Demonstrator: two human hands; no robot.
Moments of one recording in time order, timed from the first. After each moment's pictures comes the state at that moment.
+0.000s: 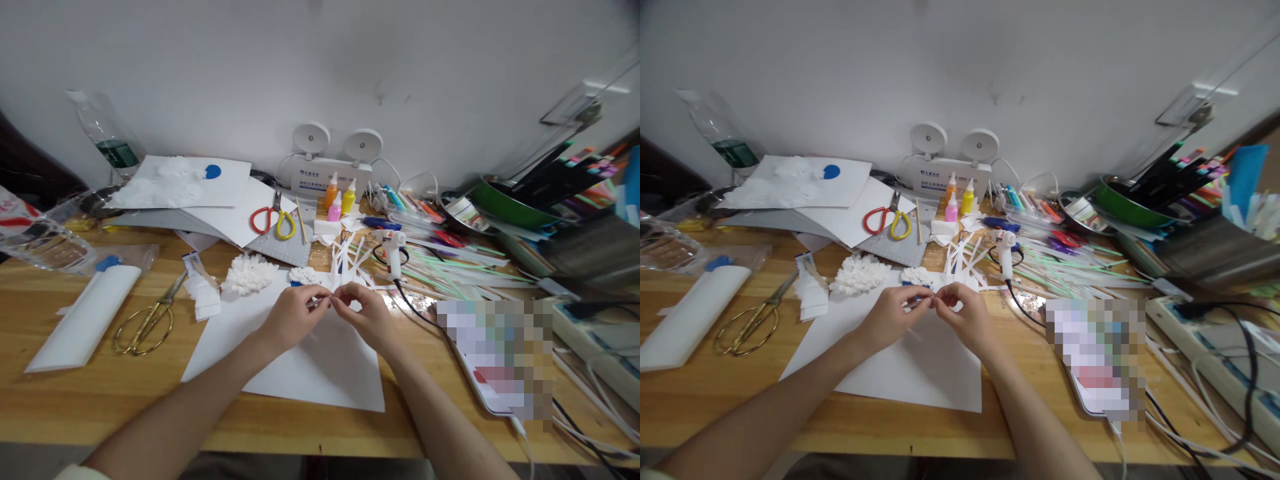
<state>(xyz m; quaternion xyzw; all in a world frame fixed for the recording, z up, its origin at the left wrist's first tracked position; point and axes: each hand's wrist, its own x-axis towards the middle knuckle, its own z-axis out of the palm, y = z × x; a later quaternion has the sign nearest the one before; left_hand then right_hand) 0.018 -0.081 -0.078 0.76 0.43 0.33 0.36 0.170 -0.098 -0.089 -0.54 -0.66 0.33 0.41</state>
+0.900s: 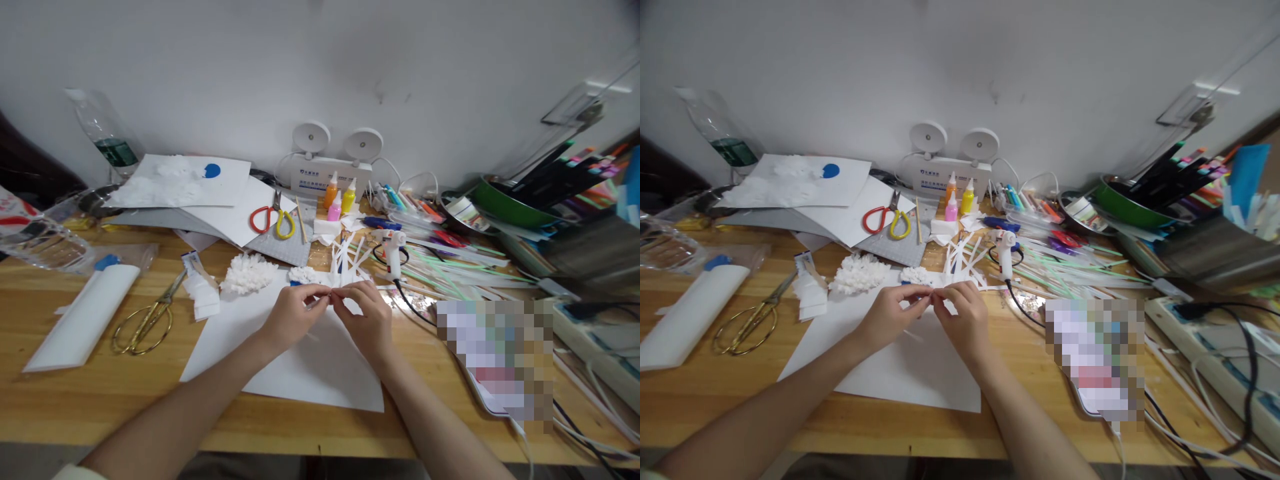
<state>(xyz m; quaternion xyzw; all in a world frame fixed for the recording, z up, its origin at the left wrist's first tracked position) 0.022 -0.082 -0.075 0.71 0.46 0.35 0.40 0.160 -0.102 -0.094 -0.50 -0.71 0.02 0.49</state>
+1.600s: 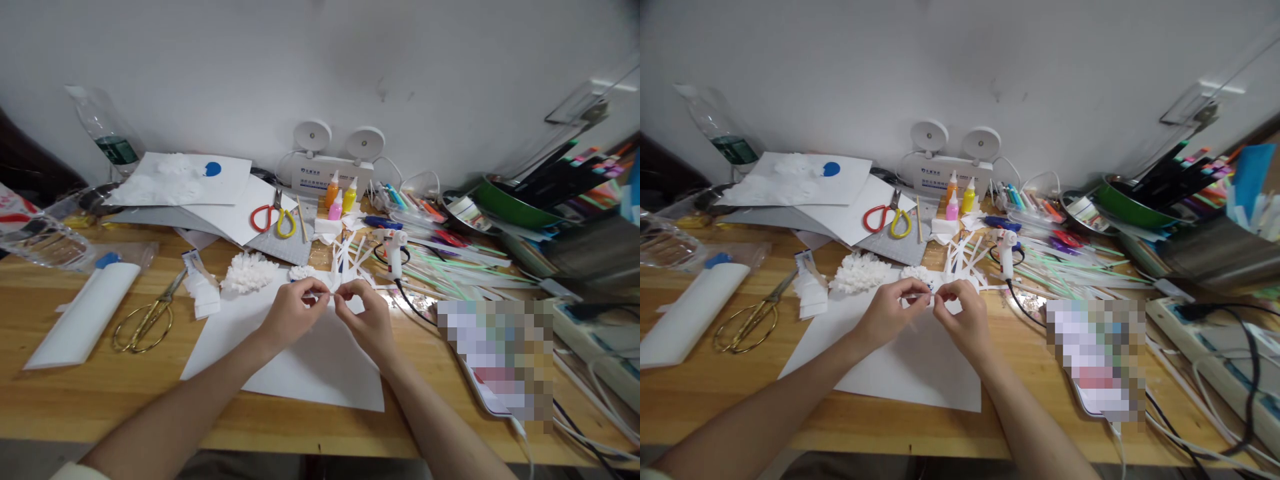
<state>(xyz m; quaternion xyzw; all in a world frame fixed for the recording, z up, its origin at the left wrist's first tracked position) 0.020 -0.081 -0.076 0.71 0.45 0.37 0.40 0.162 -0.105 -0.089 -0.53 -0.68 0.18 0.47</state>
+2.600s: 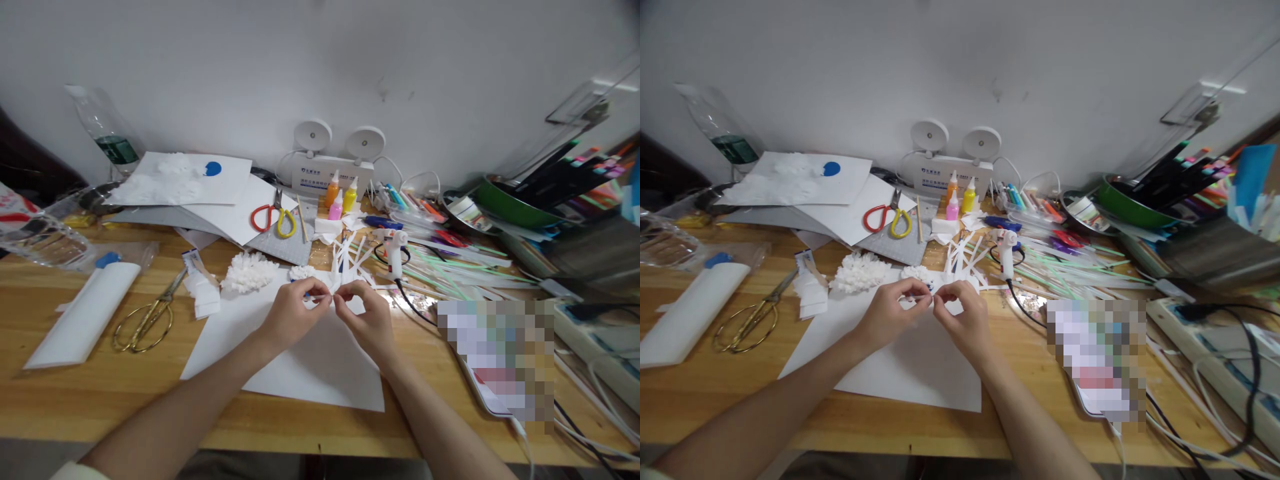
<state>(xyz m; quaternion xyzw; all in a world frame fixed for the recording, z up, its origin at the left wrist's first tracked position) 0.020 -0.082 -0.072 0.74 0.44 0.37 0.35 0.162 -0.106 -0.088 -0.53 -0.68 0.19 0.47</state>
